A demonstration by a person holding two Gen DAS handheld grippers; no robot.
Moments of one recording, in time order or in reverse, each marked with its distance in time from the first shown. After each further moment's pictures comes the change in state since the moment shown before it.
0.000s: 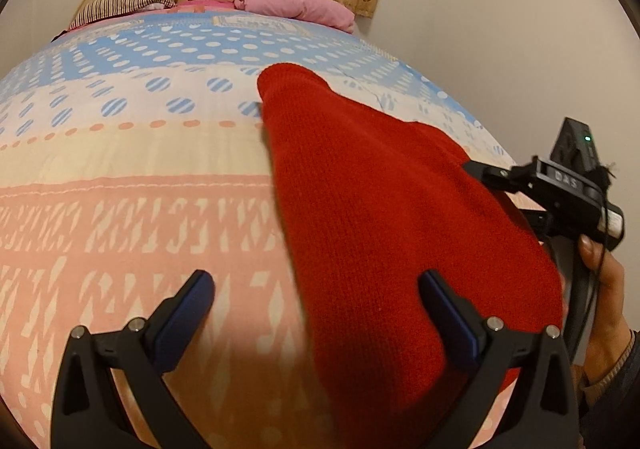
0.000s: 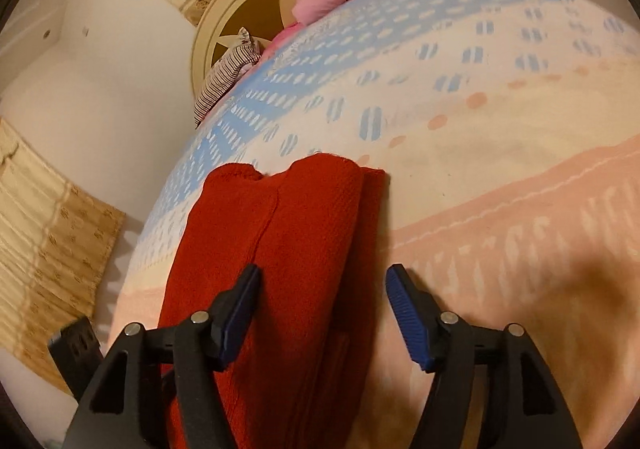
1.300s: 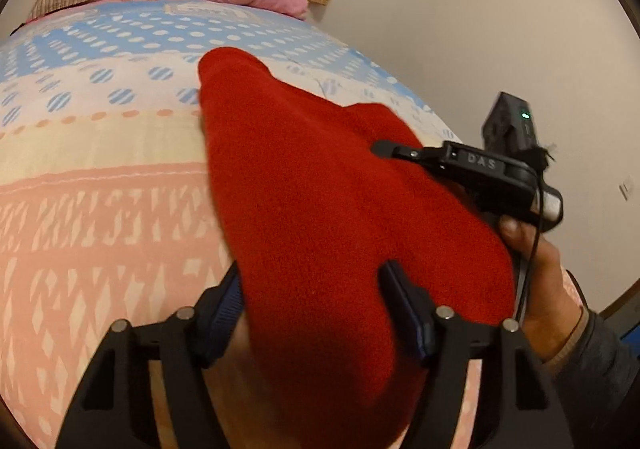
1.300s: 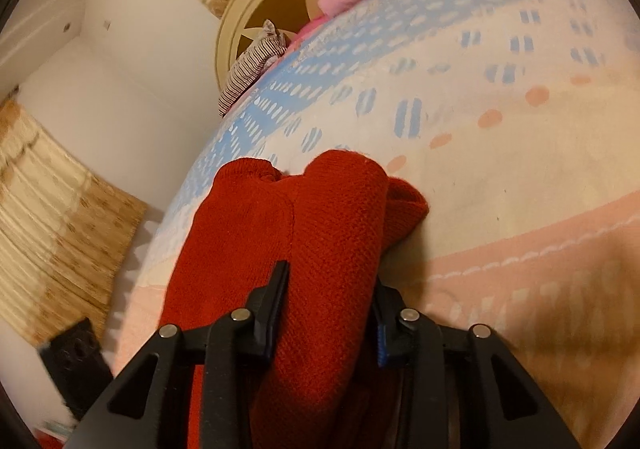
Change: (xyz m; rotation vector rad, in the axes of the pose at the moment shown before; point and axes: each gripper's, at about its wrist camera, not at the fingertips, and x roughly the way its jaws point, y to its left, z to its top) left arm -0.001 -0.013 -0.001 0.032 0.056 -0.184; right arm 0.017 0.013 -0.003 -0.122 -0.029 0.067
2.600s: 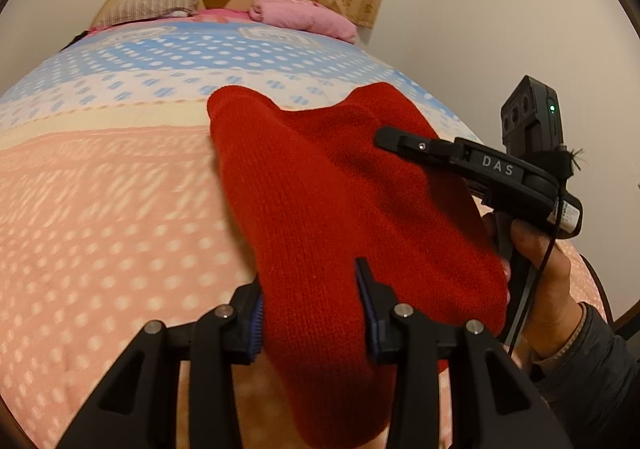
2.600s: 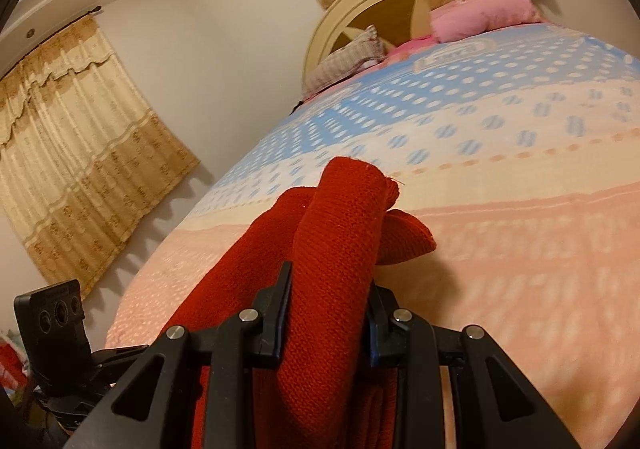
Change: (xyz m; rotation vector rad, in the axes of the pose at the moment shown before) left arm -0.142 0.023 -0.079 -0.041 -0.081 0.195; right arm -0.009 0.169 -0.102 -0.240 -0.016 0.158
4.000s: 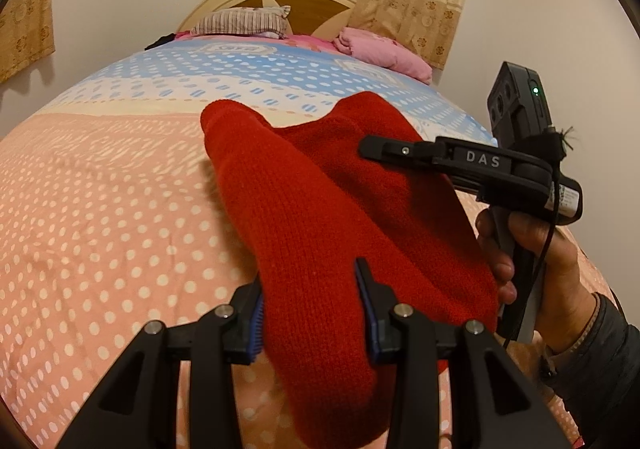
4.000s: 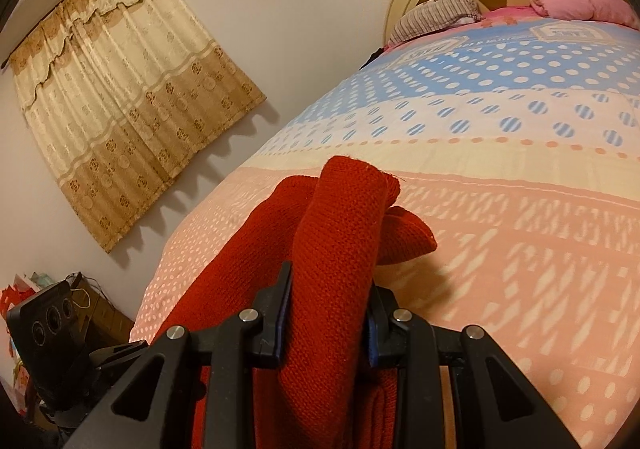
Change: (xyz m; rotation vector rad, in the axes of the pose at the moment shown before) left arm -0.090 0.097 -0.046 -0.131 -0.120 0.196; right arm 0.121 0.151 -0.021 -0.136 0.196 0.179
